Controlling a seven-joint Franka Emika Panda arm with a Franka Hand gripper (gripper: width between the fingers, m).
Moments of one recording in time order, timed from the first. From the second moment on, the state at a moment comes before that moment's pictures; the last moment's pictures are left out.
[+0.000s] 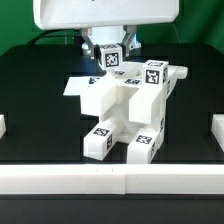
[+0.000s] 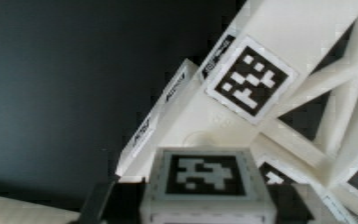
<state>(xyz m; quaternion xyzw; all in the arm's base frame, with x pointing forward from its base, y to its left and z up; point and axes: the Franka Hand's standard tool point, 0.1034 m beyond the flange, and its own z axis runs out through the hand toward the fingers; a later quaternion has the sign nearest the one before) 0.560 -0.035 0.130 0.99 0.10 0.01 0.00</state>
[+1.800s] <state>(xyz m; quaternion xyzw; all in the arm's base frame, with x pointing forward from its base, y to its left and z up) 0.557 -0.036 0.119 0.99 0.10 0.00 0.00</state>
